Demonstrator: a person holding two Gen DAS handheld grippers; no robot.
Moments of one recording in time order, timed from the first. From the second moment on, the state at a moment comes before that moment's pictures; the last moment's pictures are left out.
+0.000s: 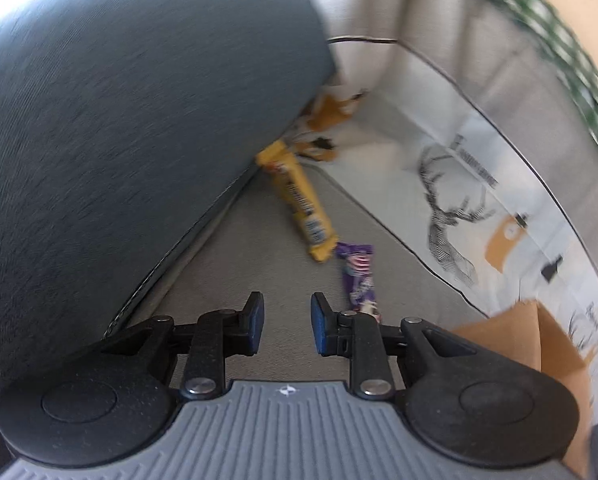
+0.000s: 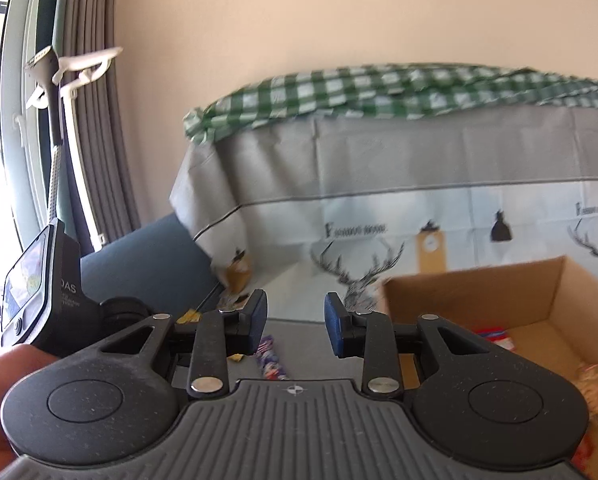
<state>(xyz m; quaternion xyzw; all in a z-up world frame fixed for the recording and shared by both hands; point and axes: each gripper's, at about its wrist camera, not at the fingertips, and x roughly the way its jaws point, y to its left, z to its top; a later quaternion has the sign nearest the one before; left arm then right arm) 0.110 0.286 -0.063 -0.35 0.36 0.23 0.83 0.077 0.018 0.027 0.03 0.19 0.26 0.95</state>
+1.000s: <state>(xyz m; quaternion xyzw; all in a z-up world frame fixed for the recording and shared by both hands) 0.189 0.311 -0.084 -0.29 0.35 0.21 0.87 0.204 0.138 -0.102 -0.01 0.40 0.23 0.89</state>
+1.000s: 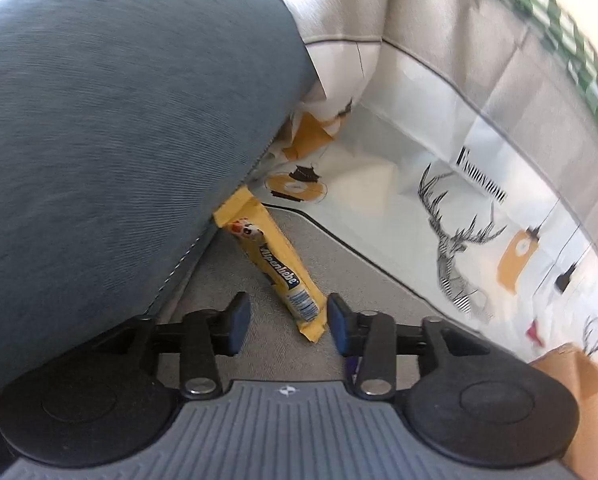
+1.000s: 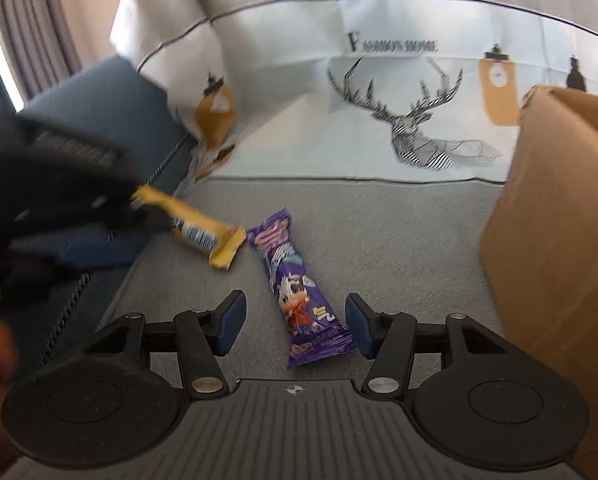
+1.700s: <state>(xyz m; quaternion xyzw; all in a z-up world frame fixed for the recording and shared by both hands) 0.228 0.324 -0.110 -0.29 0.36 0.24 0.85 0.192 0.115 -0.091 0.00 0.38 0.19 0.90</state>
